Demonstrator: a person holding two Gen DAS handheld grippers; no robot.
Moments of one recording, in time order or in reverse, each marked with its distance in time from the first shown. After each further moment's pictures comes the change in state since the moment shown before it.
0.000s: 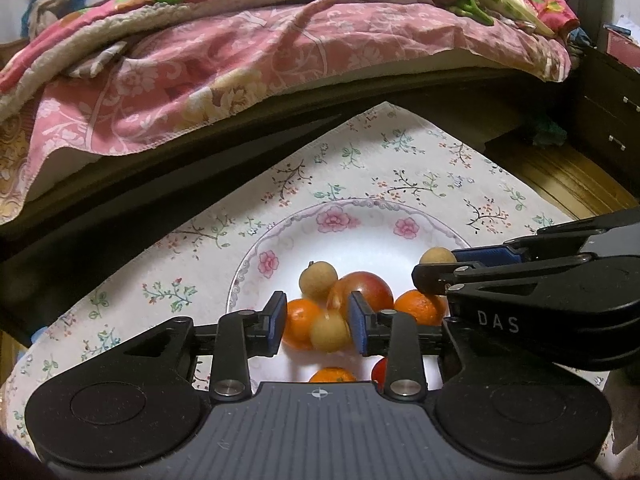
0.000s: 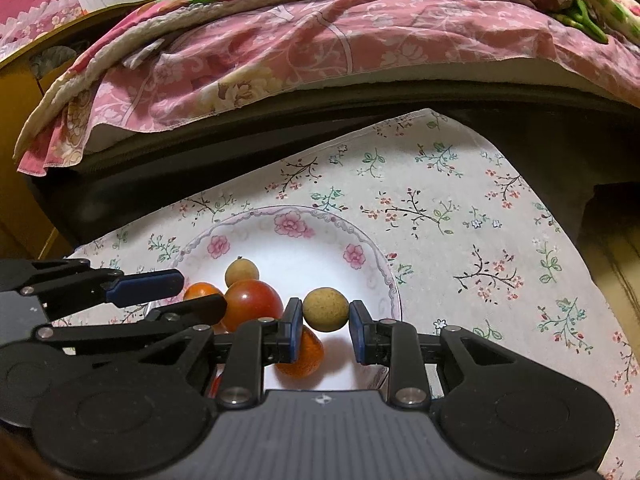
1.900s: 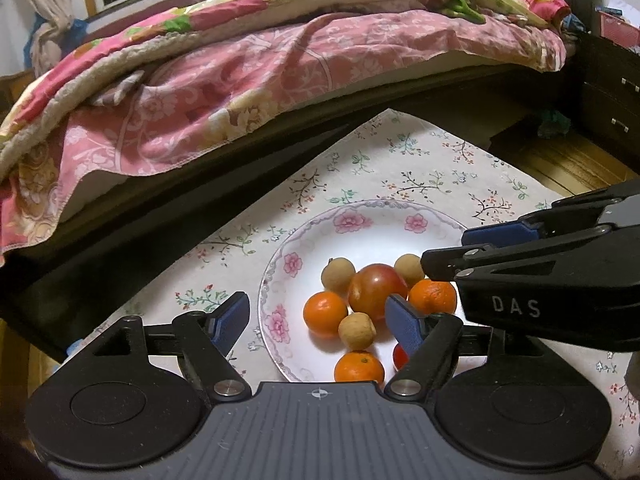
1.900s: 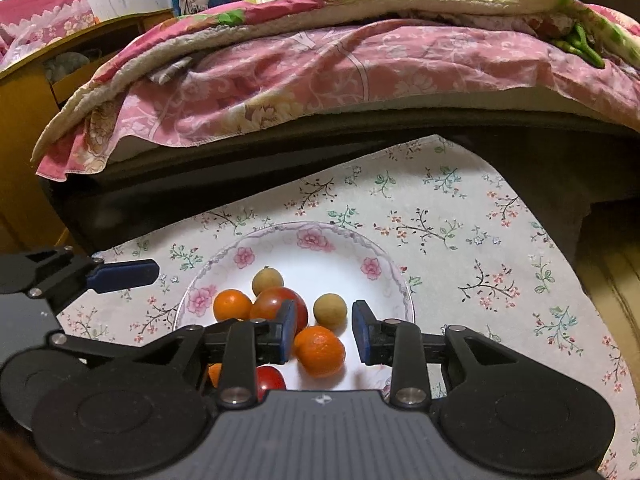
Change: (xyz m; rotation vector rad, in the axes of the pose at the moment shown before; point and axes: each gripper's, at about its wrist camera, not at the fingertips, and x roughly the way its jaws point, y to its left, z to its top) left arm -0.023 0.001 -0.008 0.078 -0.047 0.053; right arm -0.028 0.020 0.001 -0.026 -0.057 -0.008
